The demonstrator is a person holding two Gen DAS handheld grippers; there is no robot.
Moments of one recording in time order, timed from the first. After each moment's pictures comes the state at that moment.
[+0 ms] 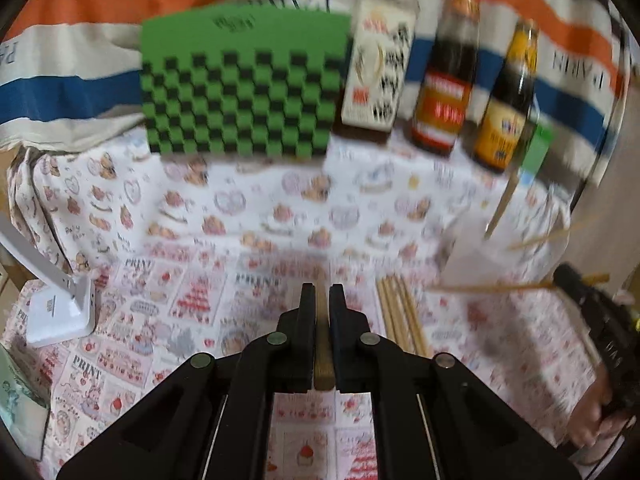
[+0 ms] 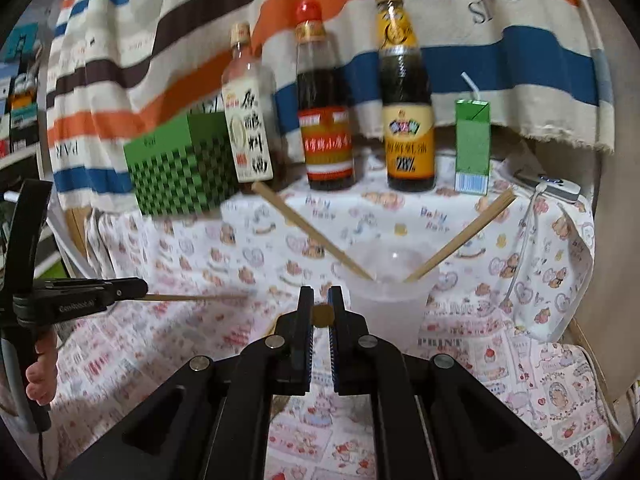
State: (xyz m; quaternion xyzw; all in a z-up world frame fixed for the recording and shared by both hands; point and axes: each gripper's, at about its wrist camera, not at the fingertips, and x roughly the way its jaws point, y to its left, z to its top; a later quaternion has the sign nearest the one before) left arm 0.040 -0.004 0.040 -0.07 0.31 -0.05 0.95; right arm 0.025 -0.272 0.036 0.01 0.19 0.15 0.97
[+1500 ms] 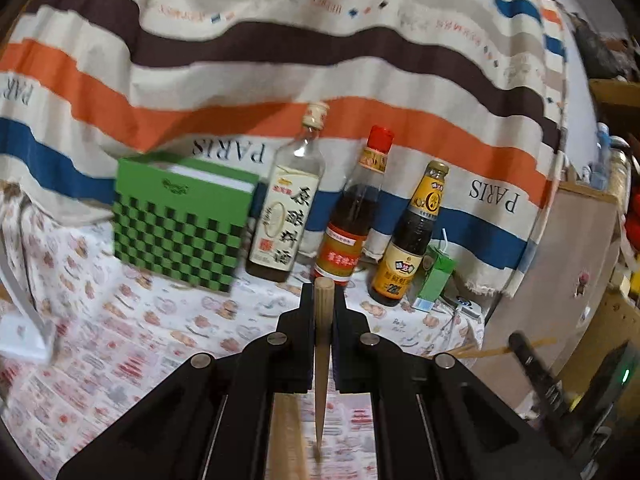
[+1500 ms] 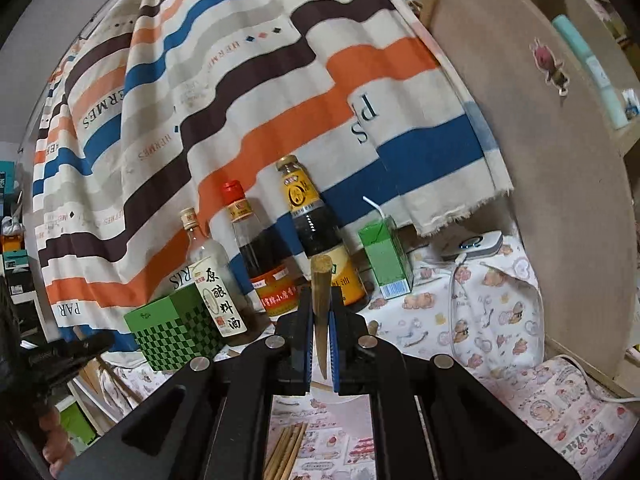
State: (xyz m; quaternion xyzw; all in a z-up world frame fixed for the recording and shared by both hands) left arm -0.003 -0.057 0.133 -0.17 0.13 -0.11 0.97; right arm -0.031 -0.360 0.084 0.18 0.01 0.09 0.98
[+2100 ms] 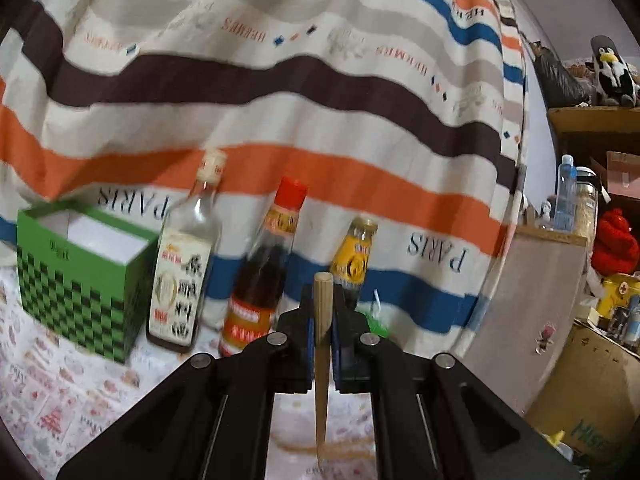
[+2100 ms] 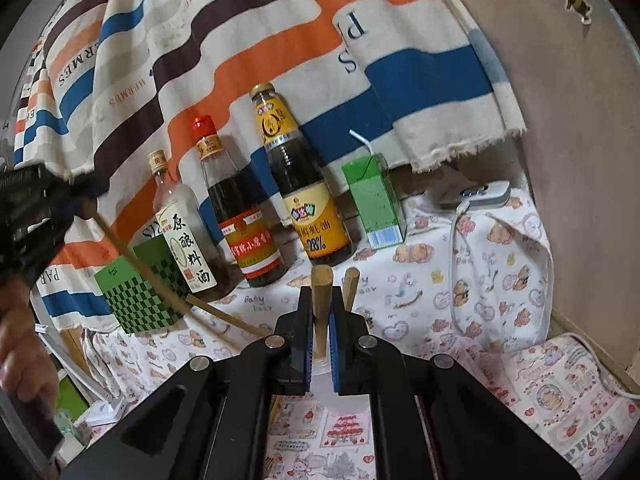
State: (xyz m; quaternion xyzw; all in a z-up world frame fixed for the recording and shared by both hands) left arm 0.038 -0.114 0.181 -0.17 0.02 -0.18 0.97; right arm 0.022 -0.356 0.051 0.17 0.09 0.09 0.98
